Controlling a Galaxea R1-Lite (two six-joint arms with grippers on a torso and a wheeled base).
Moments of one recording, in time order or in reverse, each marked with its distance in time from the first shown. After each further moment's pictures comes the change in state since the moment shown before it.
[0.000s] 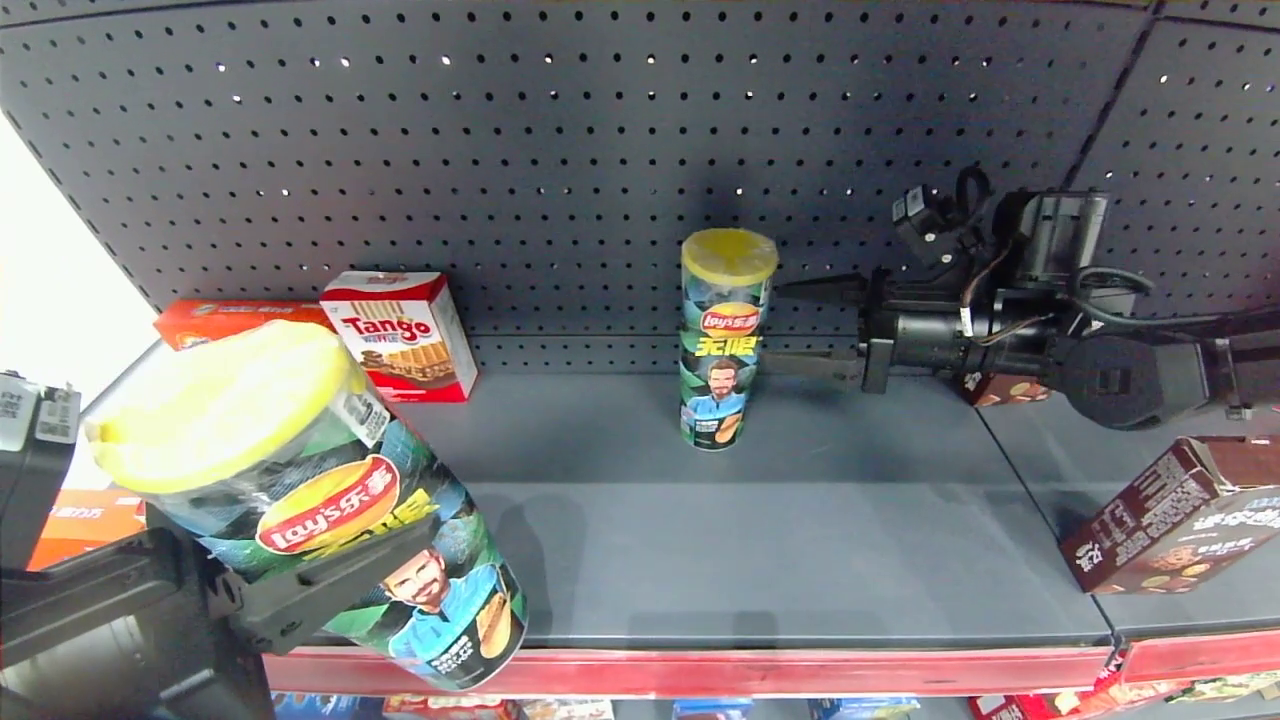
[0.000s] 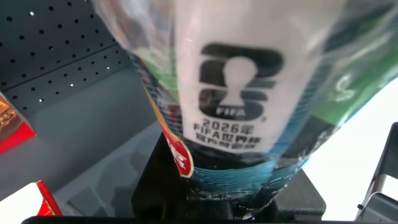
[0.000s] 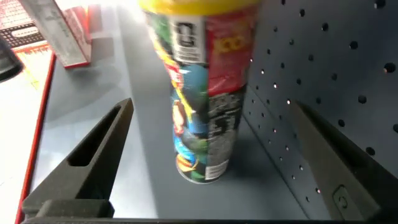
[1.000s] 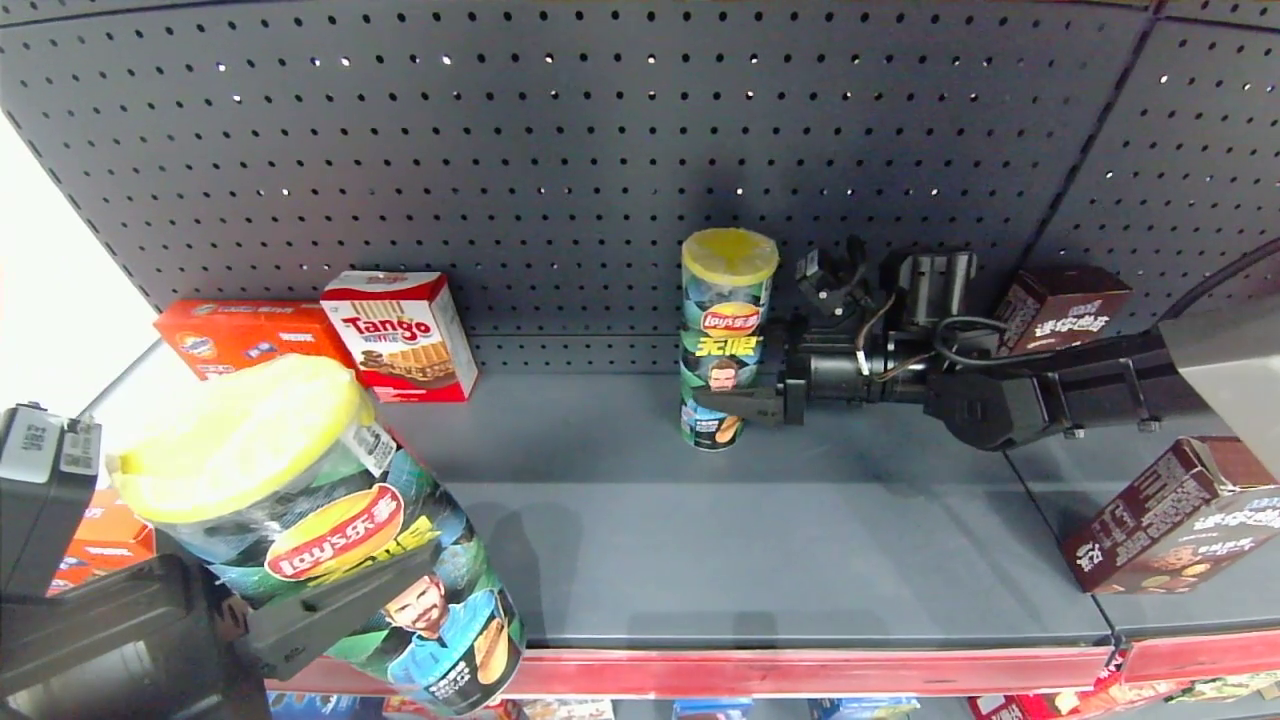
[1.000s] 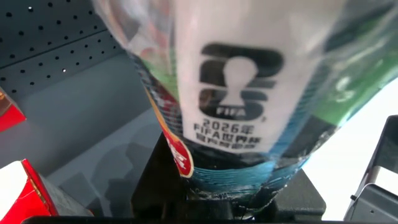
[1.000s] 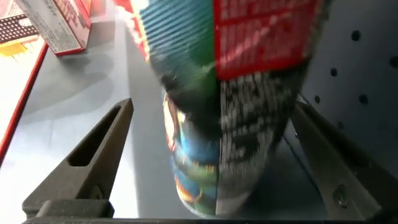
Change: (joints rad) left arm 0.001 -0.004 0.038 0.000 0.001 -0.012; right arm 0.077 0.206 -0.133 -0.030 -0.003 0.004
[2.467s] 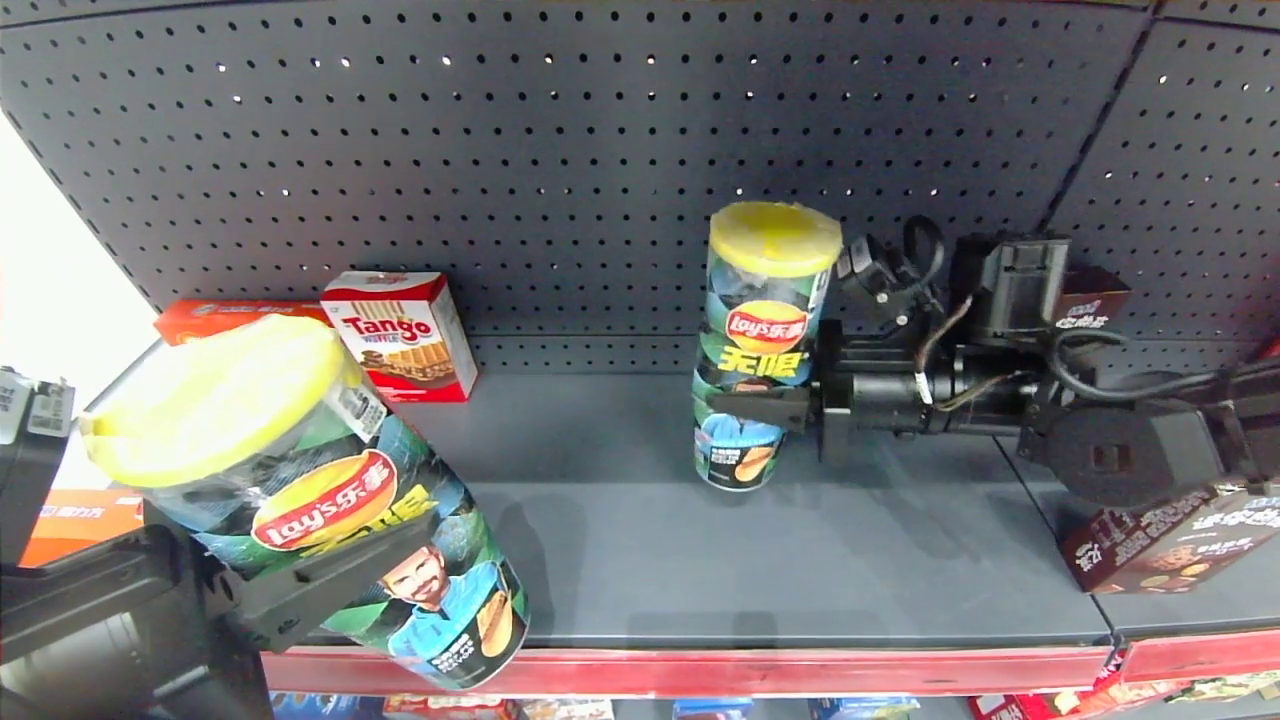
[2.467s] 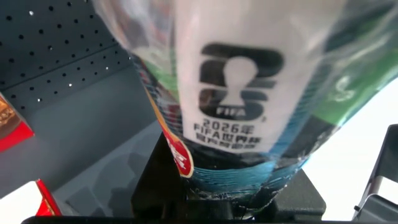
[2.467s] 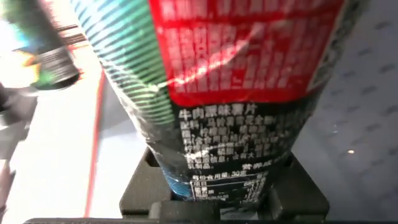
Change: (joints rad) left arm -0.003 0.003 -0.044 -0.002 -0.001 -0.001; right arm 0.098 -0.290 0.355 -0.080 -0.057 0.018
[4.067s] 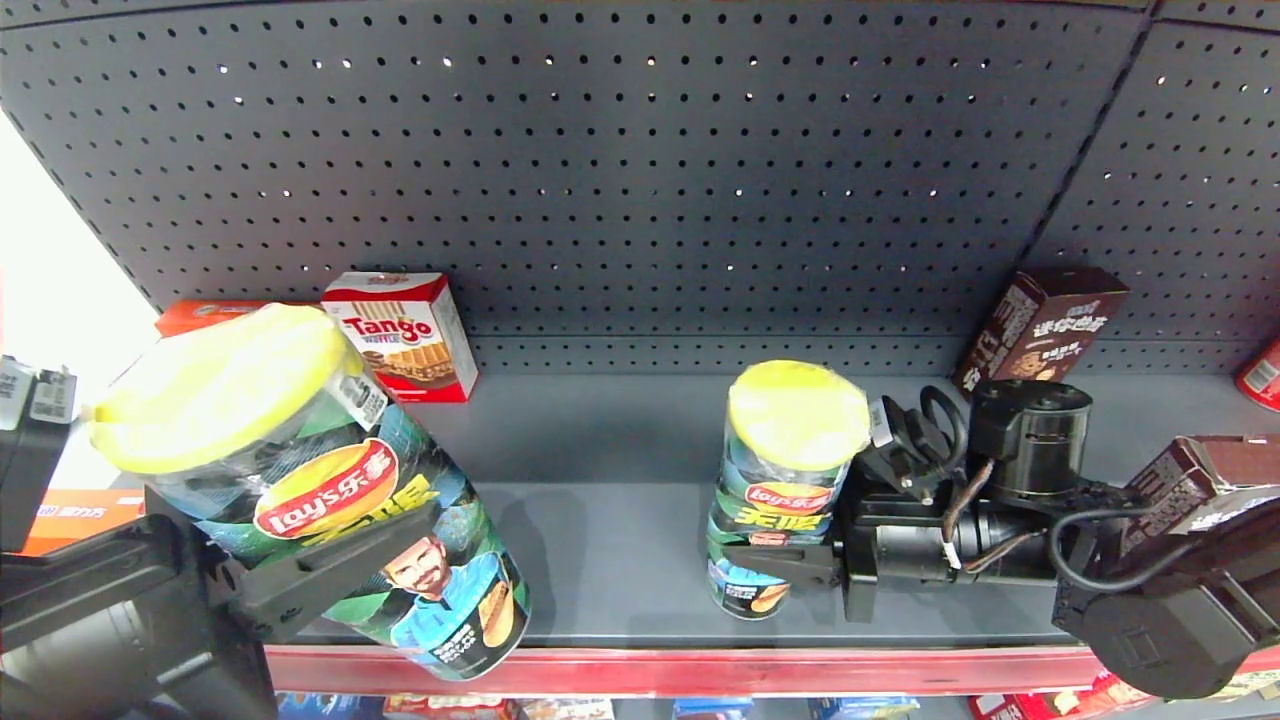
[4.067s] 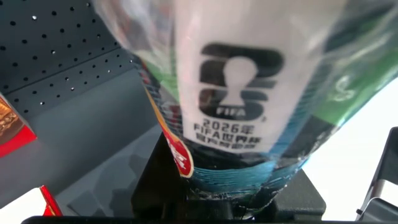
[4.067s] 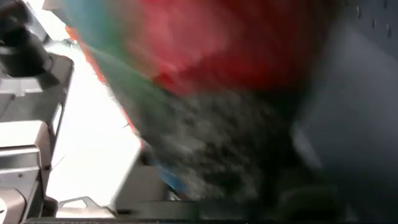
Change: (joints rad) left arm 0.002 0.006 -0.011 0.000 0.001 0.000; right arm 0.030 -0.001 0.453 -0.380 -0.022 -0.006
